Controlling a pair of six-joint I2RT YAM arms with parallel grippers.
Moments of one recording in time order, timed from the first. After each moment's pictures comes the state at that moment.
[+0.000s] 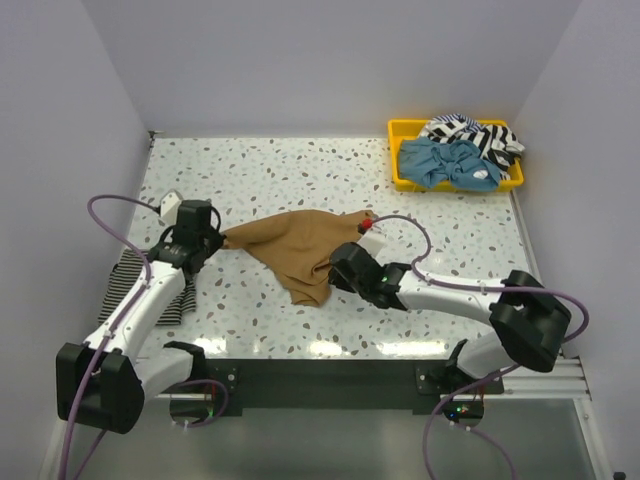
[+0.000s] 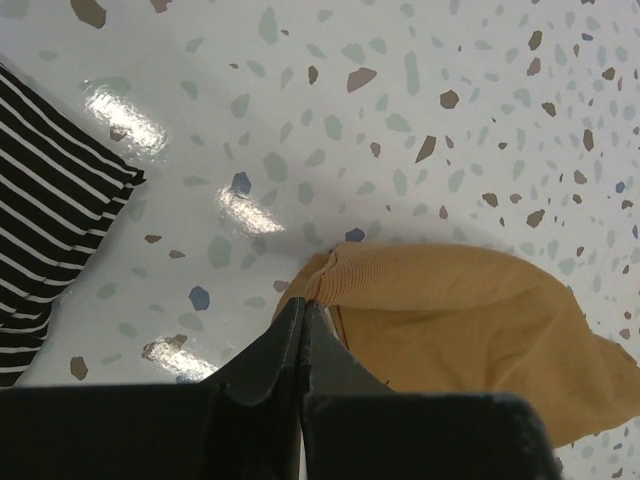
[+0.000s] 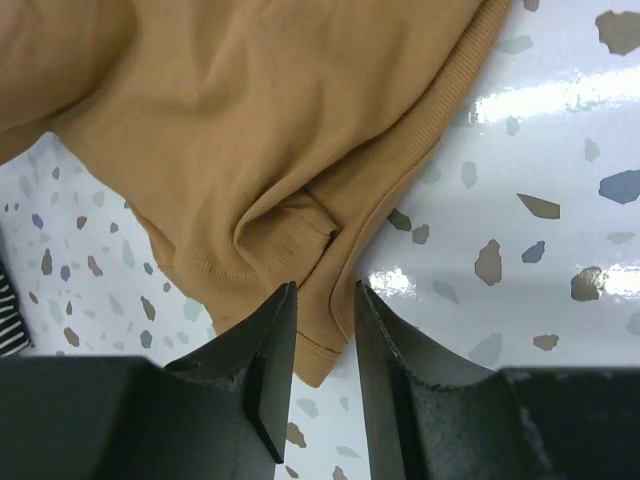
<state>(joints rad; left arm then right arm) -0.20 1.09 0.76 -0.43 -0.35 -0.89 0.97 1.45 0.77 -0.16 0.45 1.12</state>
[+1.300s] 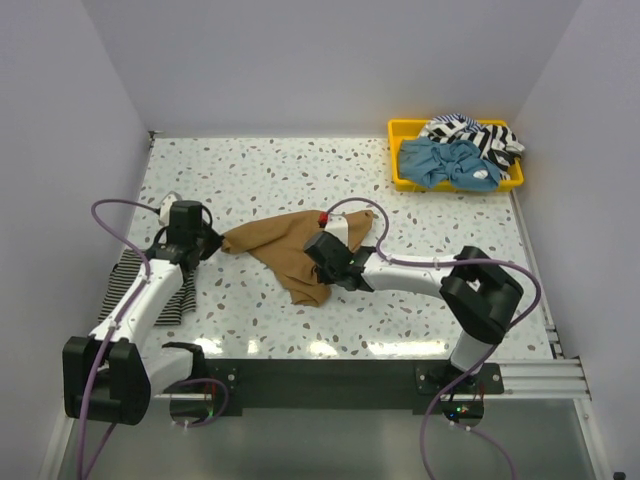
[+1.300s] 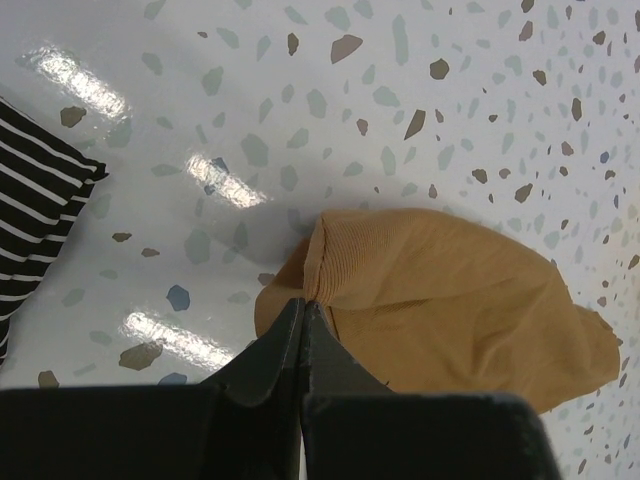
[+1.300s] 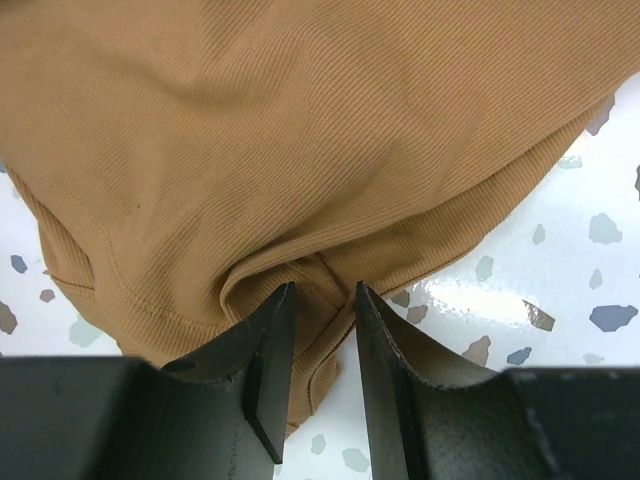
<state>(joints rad) -0.10 1.12 0.72 -0.36 -0.16 -0.85 0.97 1.72 1.03 -0.27 0.44 0.72</state>
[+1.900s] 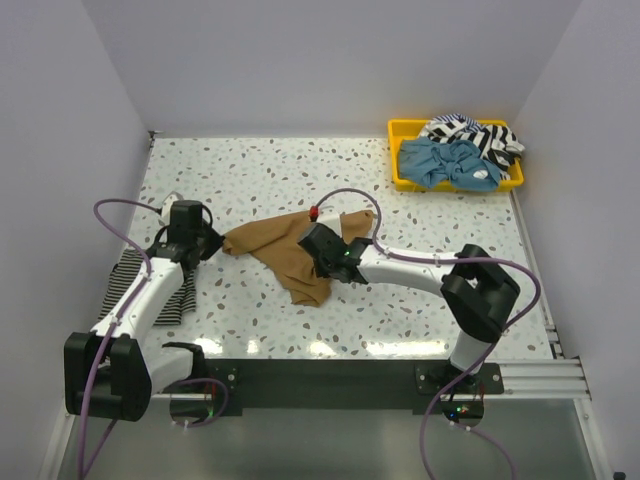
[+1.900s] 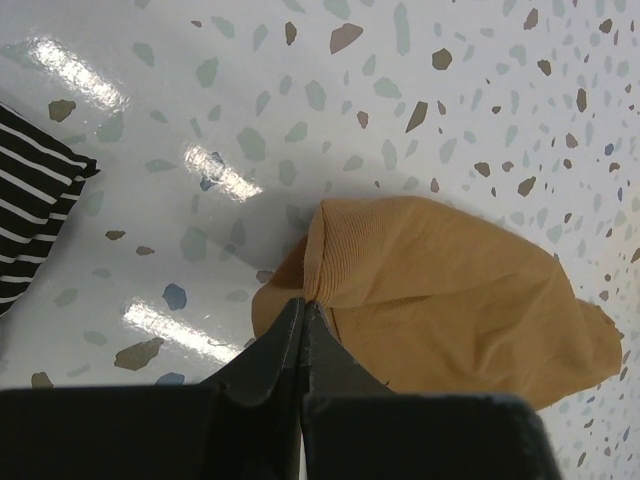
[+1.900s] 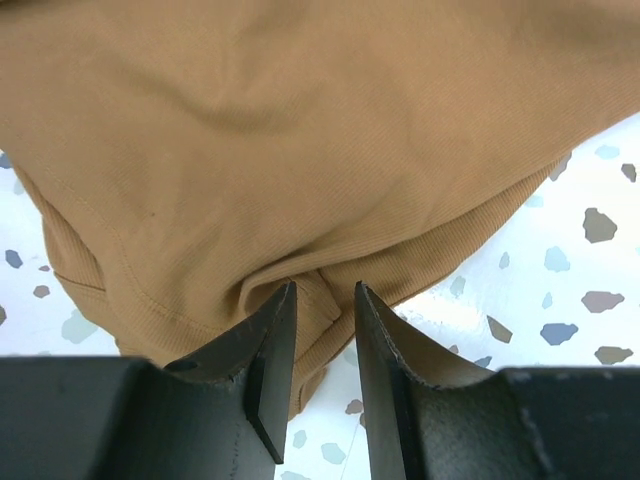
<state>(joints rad) -0.09 1.15 0.72 -0.35 -0.14 -0.85 0.97 1.75 1.14 -0.37 0.46 0.61</state>
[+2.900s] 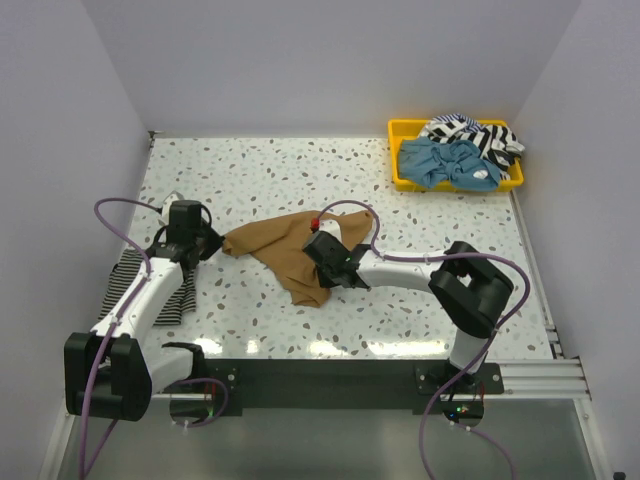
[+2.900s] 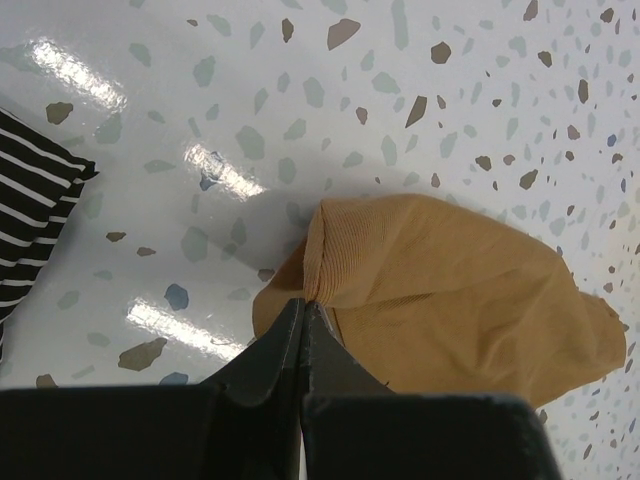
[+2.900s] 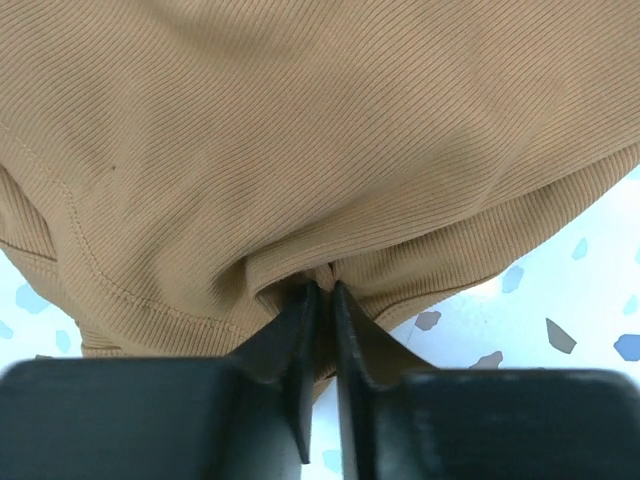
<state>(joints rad) -0.09 1.15 0.72 -0.35 -0.12 -0.83 0.95 1.79 1.06 -0.30 0.32 0.60</state>
